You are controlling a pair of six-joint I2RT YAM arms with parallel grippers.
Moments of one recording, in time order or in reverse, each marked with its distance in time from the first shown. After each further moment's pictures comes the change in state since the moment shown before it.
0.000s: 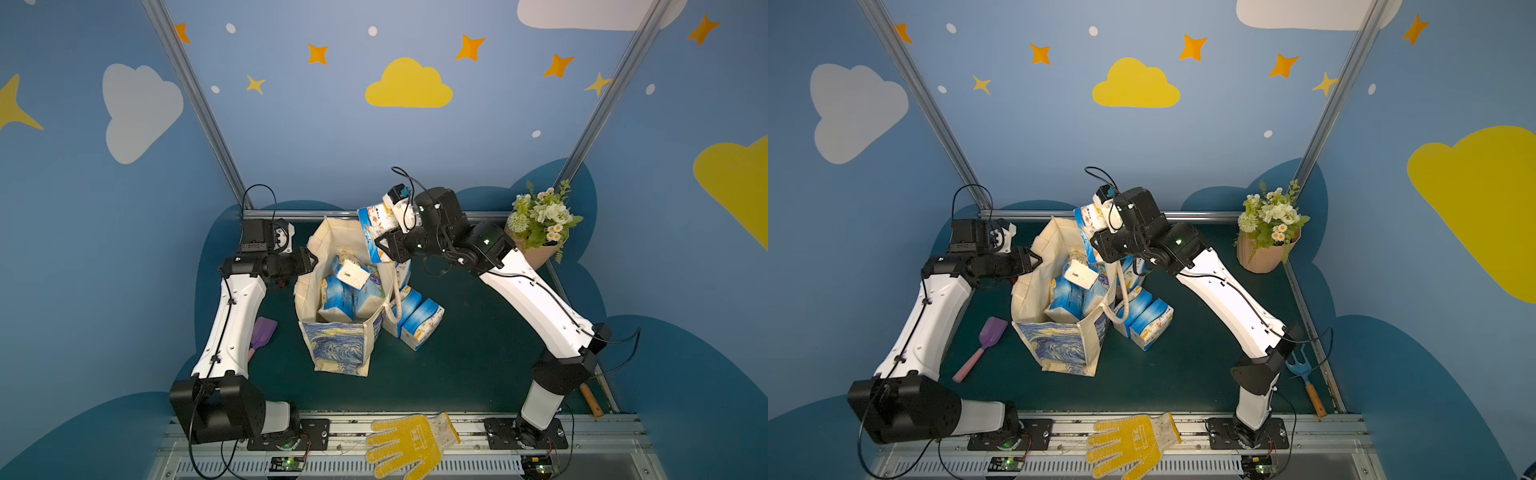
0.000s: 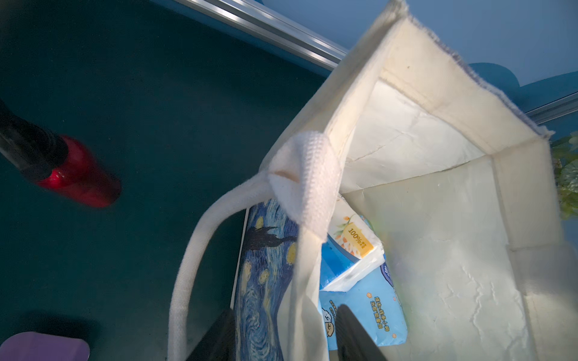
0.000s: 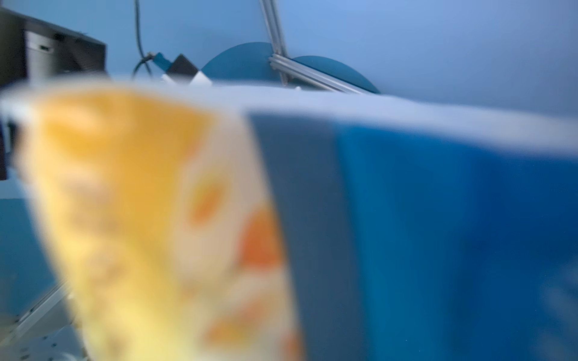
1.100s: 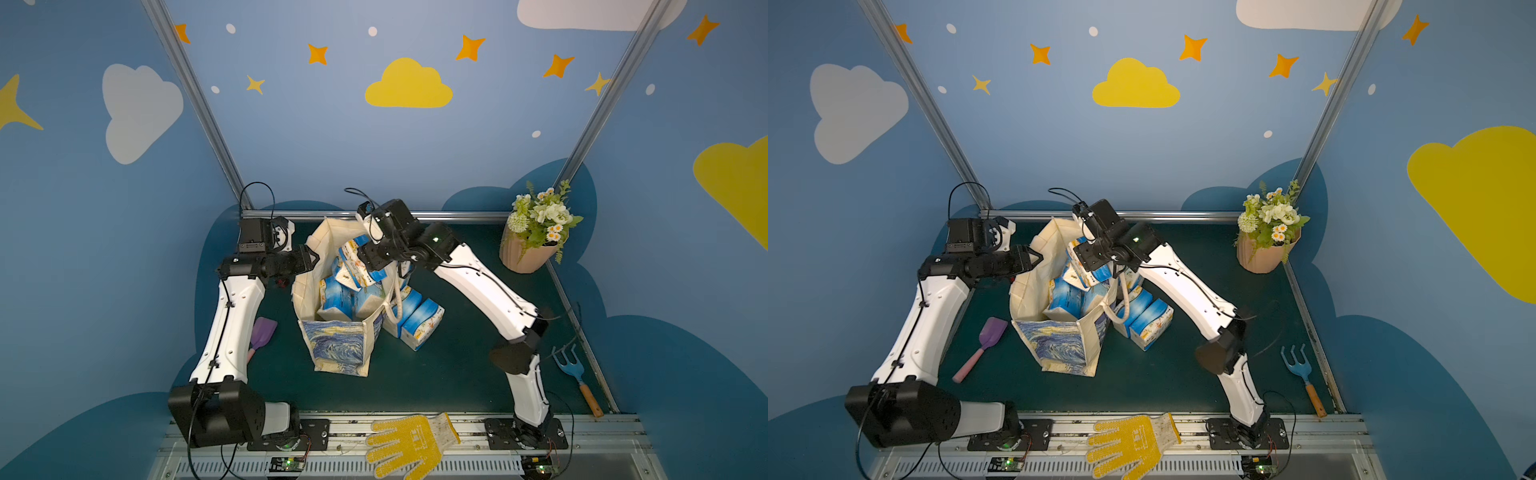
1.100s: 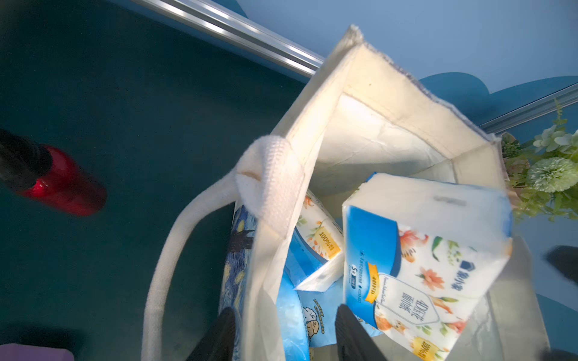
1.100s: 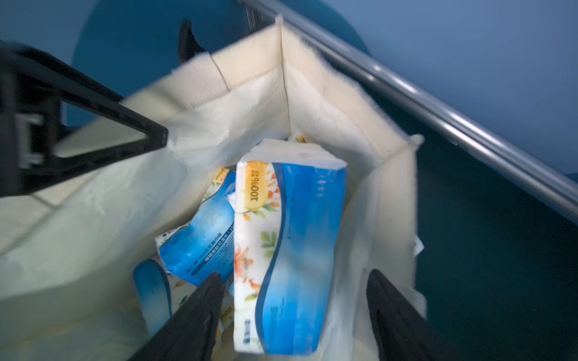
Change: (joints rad) left arm 0.001 -0.034 -0.001 0.021 0.040 -0.013; right arm 0.050 0.168 0.119 -0.092 0.186 -0.095
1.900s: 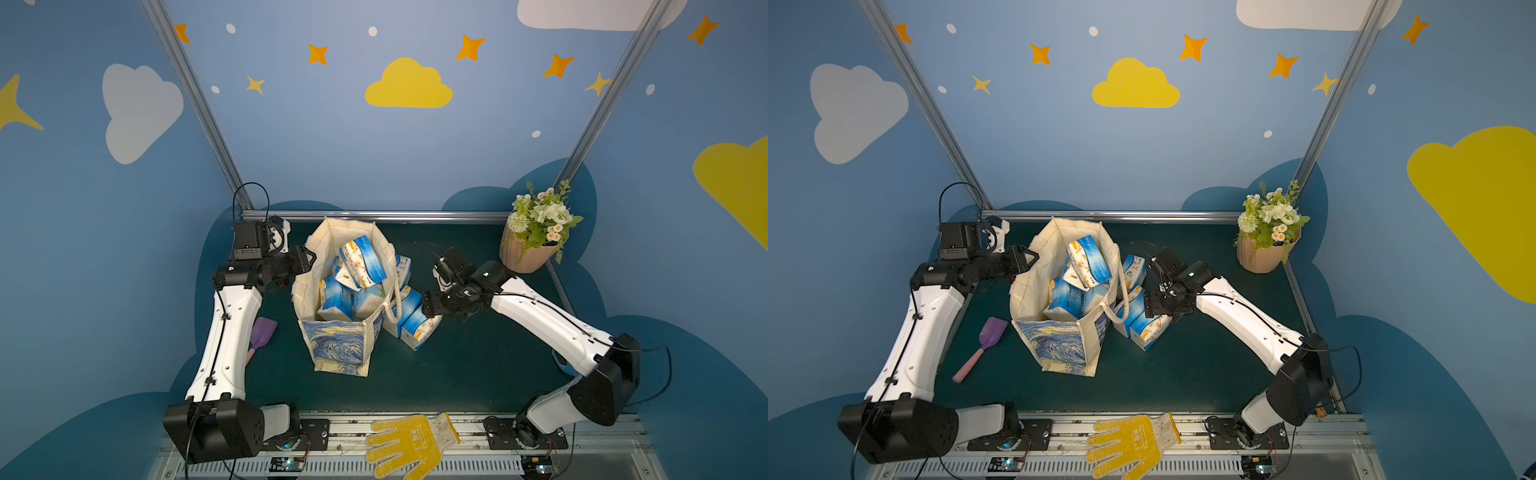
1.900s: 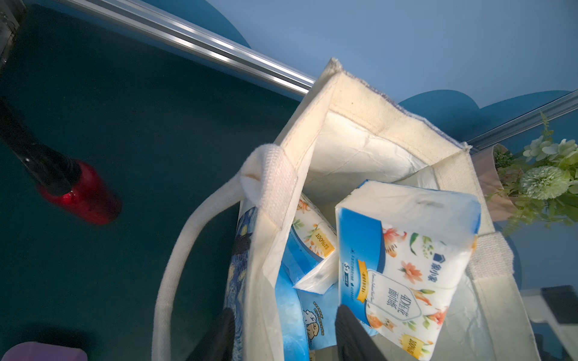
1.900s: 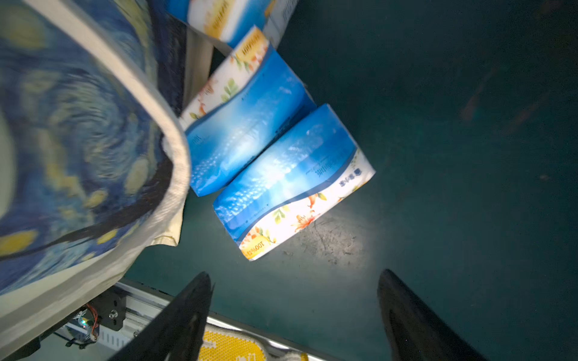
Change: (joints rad) left arm 0.006 -0.055 -0.022 0.019 -0.023 -0.006; right arm -0.182 -0.423 -0.946 -0.045 -0.146 0.474
